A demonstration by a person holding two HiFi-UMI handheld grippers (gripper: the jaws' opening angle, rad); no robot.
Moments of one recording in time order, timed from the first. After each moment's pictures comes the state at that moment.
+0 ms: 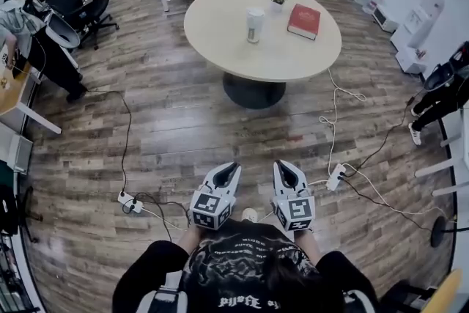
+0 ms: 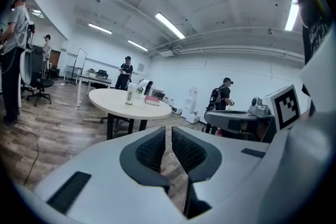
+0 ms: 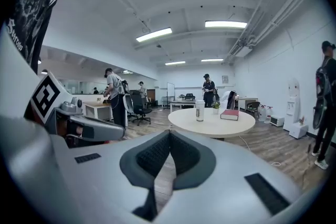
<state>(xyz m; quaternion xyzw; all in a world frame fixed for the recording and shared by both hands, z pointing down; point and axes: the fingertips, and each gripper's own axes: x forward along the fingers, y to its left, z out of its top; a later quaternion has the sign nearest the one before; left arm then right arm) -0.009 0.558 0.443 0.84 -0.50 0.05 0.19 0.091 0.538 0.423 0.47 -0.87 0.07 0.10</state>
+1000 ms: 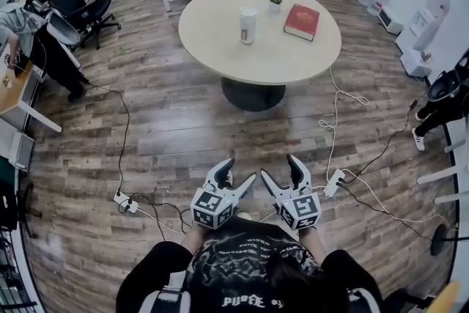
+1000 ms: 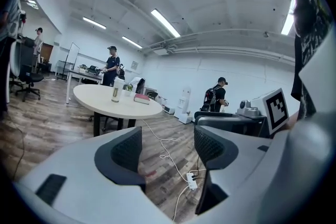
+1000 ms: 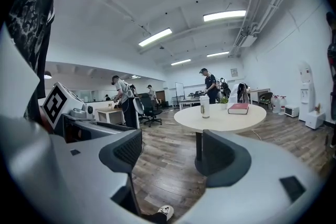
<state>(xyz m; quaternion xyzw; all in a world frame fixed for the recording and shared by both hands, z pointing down) 0.066 0.524 0.455 0.86 -0.46 0.04 0.20 0.138 0.502 0.441 0.40 -0.90 0.11 0.08</state>
